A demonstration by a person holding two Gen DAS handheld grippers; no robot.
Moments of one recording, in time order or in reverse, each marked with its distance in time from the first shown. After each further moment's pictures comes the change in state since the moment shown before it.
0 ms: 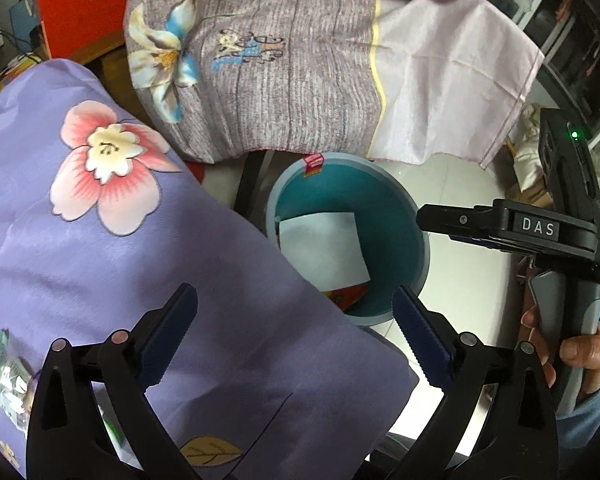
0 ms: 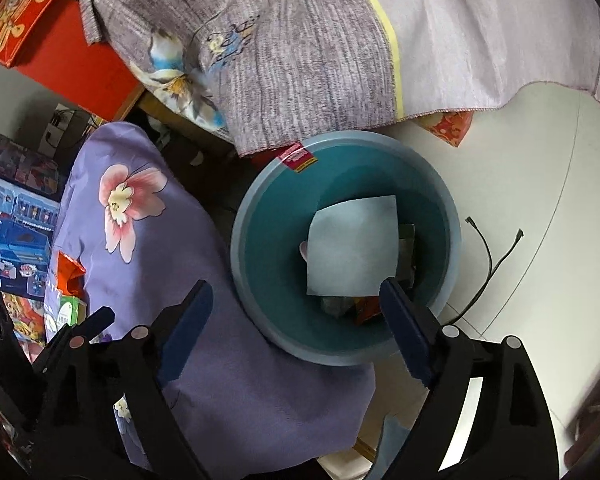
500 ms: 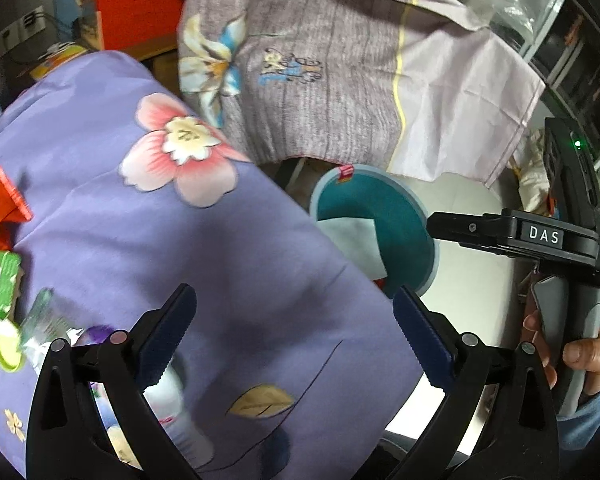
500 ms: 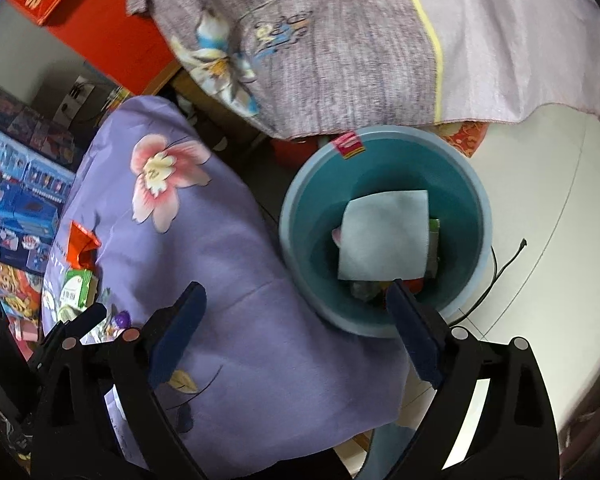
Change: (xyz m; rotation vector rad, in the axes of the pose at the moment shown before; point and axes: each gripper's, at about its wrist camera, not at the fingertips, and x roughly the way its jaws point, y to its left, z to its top) left arm -0.056 0.045 -0.037 -0.073 -0.074 0.030; right arm -0.011 0.064 -0.031 -0.091 0.000 -0.012
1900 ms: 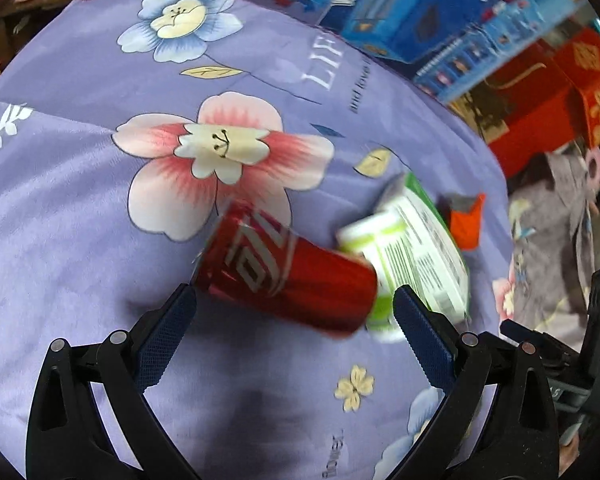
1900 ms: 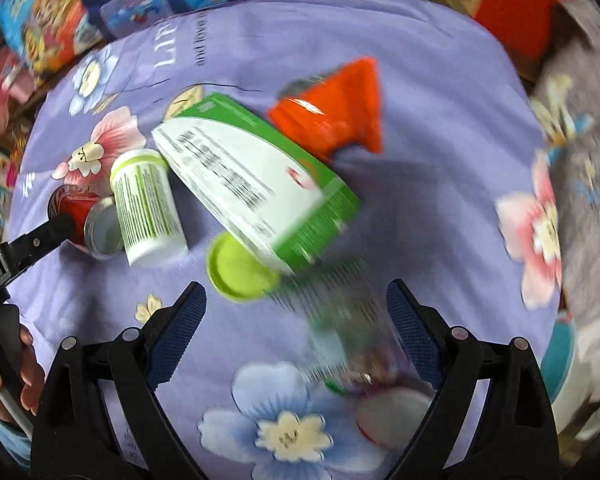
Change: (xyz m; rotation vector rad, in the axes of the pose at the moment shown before) left arm -0.175 0.371 -0.172 -0.935 -0.190 0.260; right arm 0.145 0.408 -0.094 -0.860 0.238 -0.082
